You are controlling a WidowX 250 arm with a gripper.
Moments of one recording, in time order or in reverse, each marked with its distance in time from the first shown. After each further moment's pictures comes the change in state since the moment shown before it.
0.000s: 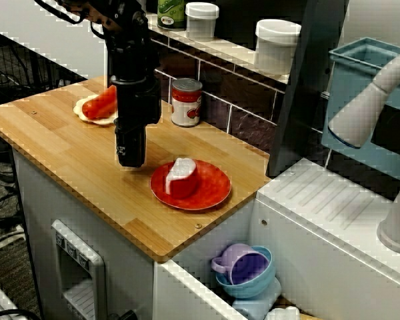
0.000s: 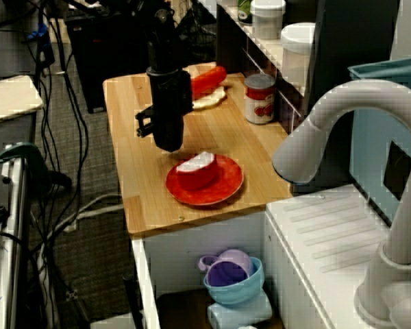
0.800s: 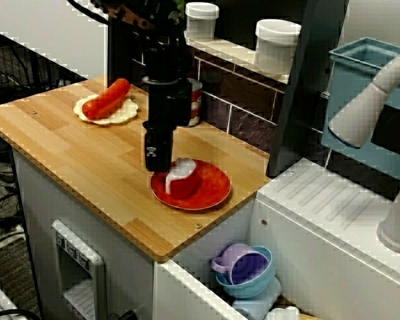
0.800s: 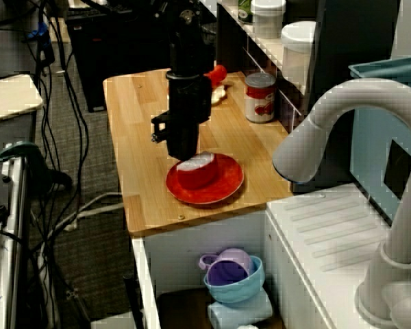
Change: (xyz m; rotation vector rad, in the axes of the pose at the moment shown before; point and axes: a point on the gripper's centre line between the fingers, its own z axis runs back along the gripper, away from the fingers) arm 0.032 -0.012 0.000 -0.094 0.014 0.013
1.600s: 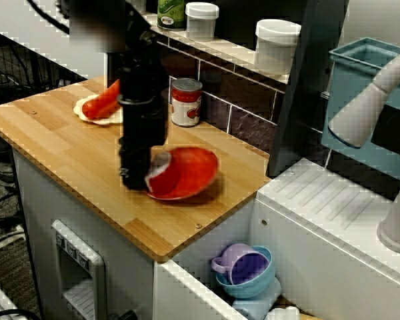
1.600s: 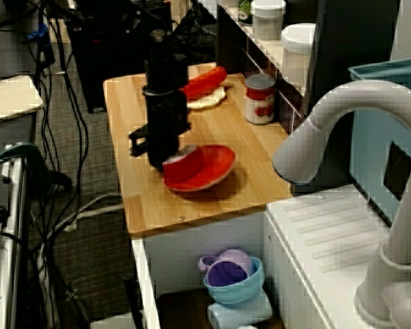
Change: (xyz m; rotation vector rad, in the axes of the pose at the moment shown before) arm -0.017 -0.012 -0.014 0.070 0.015 -0.046
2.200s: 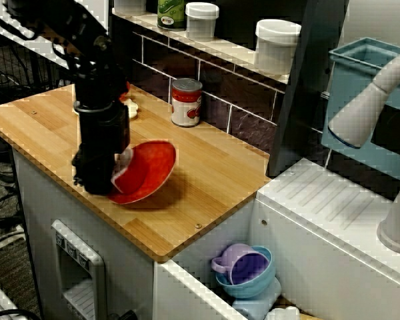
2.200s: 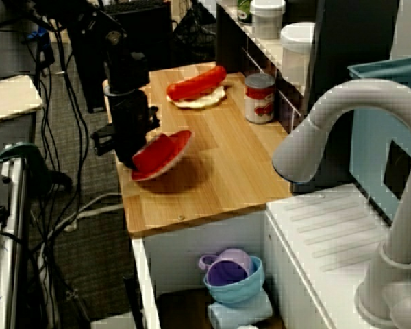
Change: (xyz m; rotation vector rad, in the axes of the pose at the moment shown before) arm -0.041 -0.021 -0.003 0.064 0.010 -0.084
